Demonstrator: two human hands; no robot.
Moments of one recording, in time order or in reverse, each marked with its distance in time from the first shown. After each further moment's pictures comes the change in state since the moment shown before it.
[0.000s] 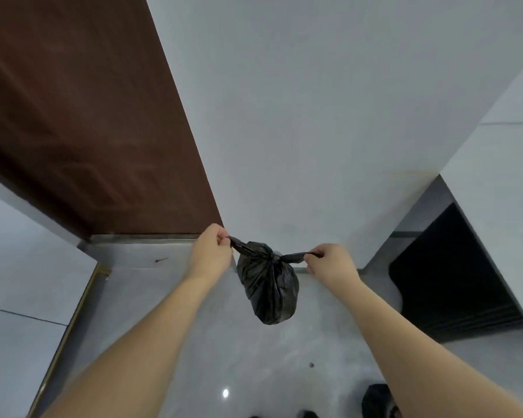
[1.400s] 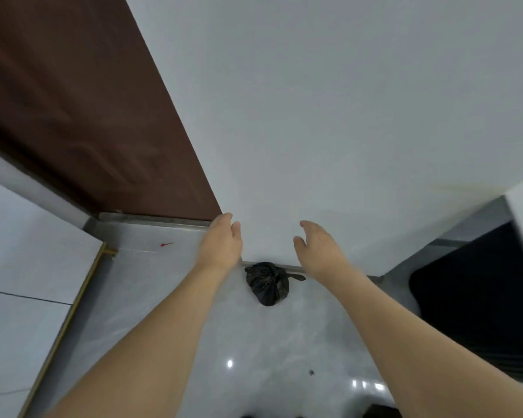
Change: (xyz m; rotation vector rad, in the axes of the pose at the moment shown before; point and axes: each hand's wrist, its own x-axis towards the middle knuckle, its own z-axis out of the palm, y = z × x) left_hand 0.108 -0.010 0.068 0.222 -0.002 -0.021; right_hand 0.132 -0.027 0.023 -0.311 -0.179 -0.208
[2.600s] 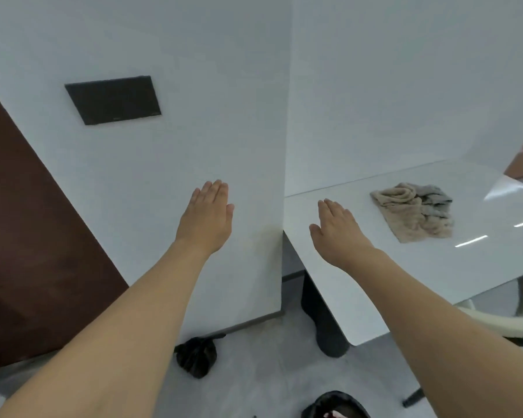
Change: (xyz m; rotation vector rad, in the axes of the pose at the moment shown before) left_hand -0.261 0.327 -0.175 0.455 0.186 0.910; right_hand -0.414 0.036 -0.293 -0.372 0.609 0.126
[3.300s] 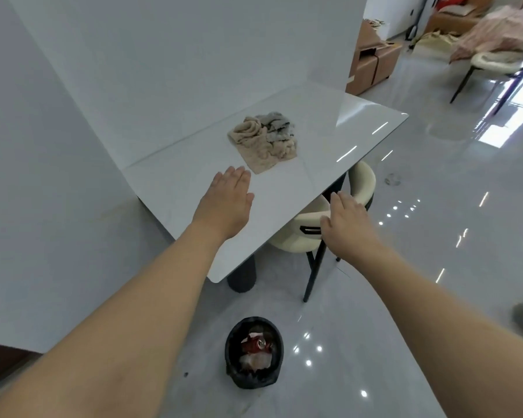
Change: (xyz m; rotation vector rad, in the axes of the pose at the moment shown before) left_hand -0.027 0.389 0.091 -0.122 -0.205 0.544; right_hand -0.218 0.313 -0.002 0.000 0.045 0.582
